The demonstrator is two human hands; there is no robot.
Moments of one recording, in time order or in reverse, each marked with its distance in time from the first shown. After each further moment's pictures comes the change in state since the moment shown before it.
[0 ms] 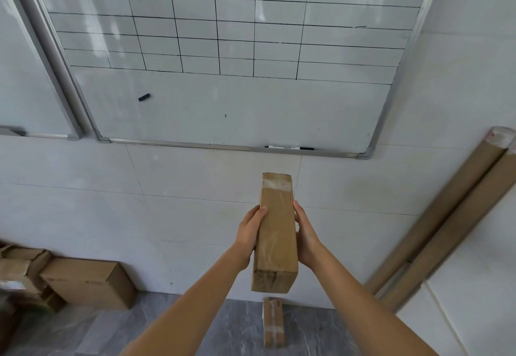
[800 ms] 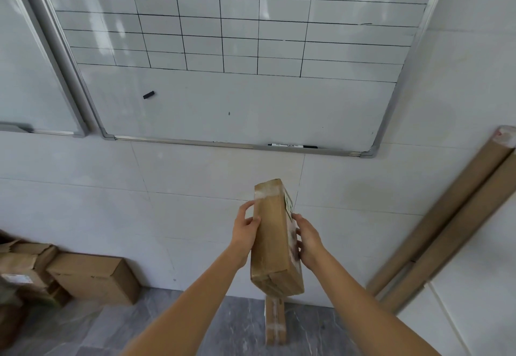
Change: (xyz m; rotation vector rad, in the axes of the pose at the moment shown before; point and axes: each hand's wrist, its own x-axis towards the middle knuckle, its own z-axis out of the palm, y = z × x) left_hand 0.000 -0.006 -0.010 0.108 0.154 0.111; right_hand -0.003 0.007 -0.002 -0.028 0.223 0.001
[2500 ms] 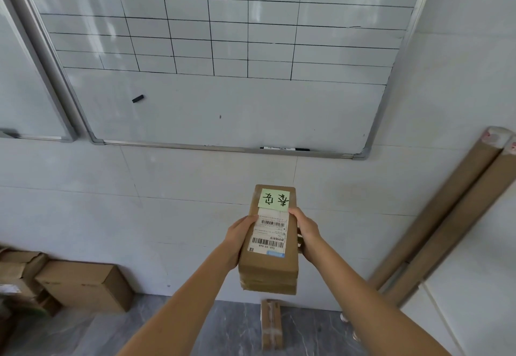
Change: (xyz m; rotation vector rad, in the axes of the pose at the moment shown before) left_hand 0.020 -0.008 -0.006 -0.119 -0.188 -0.237; right_hand 0.016 -0.022 -0.011 -0.100 0.025 -0.024
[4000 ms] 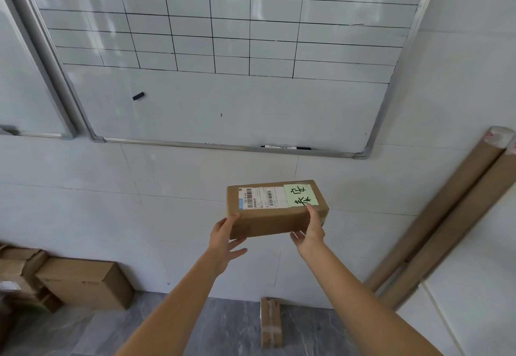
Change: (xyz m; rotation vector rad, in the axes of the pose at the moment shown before) left_hand 0.005 -0.010 -0.025 -0.254 0.199 -0.039; right_hand 0.000 0.000 0.010 0.630 0.239 0.079
